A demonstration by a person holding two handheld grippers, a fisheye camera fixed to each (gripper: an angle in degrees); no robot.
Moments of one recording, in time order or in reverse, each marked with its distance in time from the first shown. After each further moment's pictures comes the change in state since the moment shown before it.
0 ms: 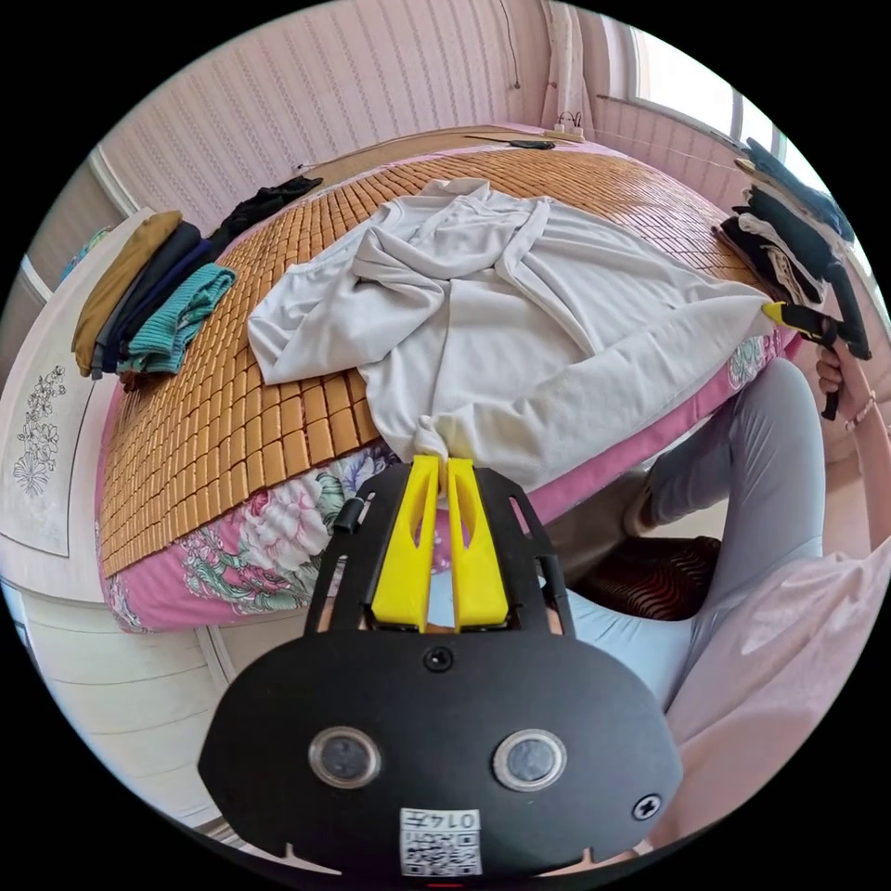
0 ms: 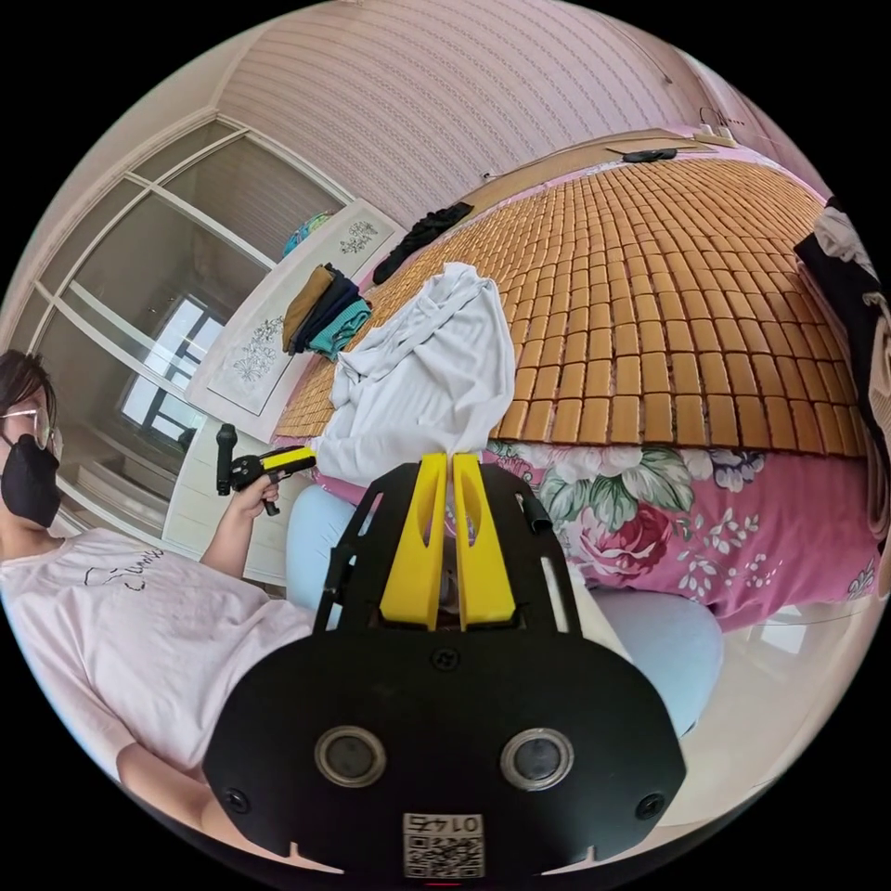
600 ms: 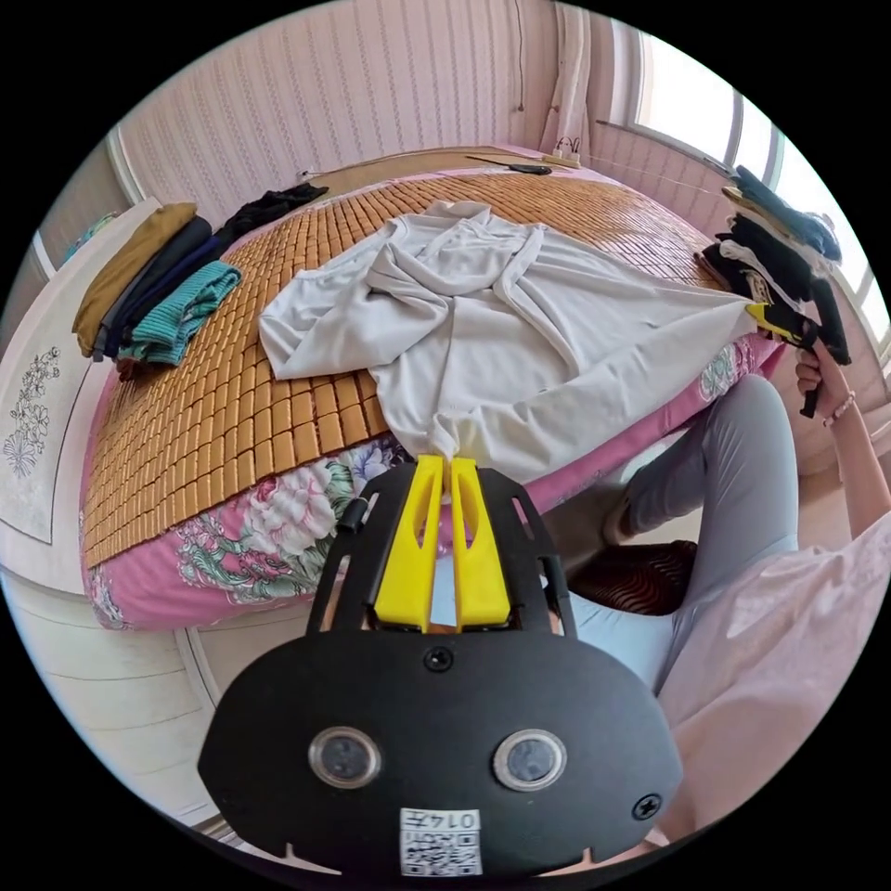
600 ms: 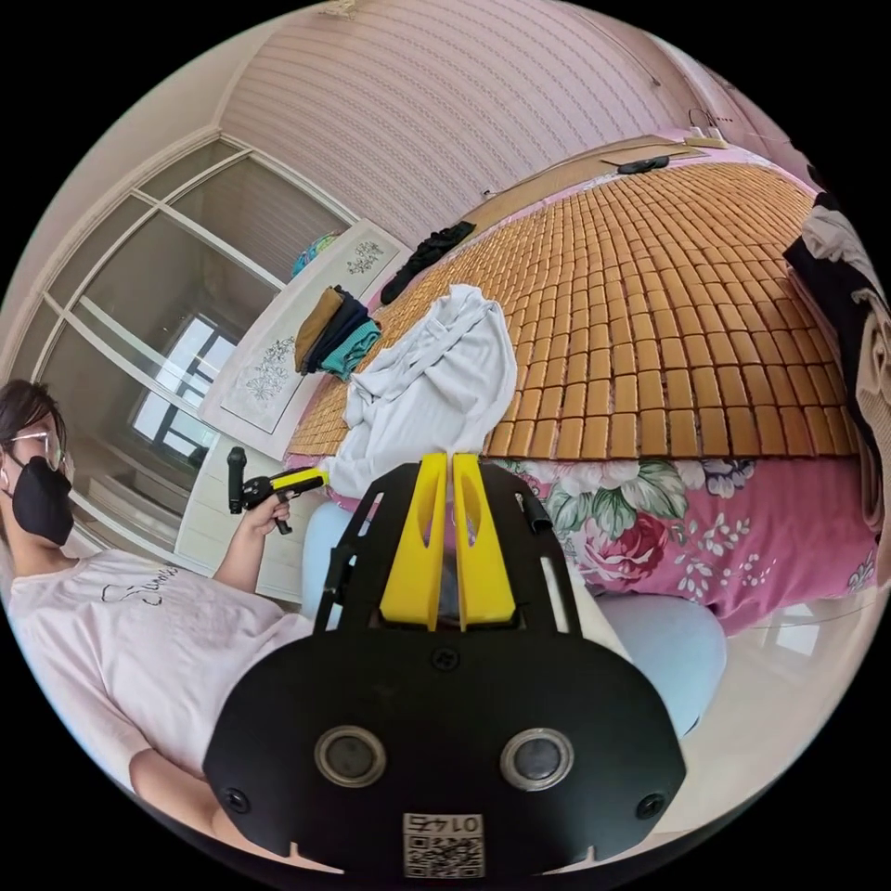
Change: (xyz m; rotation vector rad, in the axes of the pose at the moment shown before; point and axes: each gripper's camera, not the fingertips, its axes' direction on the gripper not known) left arm -0.033 0.056 -0.065 0.089 0.054 -0.026; right arm 0.008 0.023 -0.086 0.102 -0.065 0.002
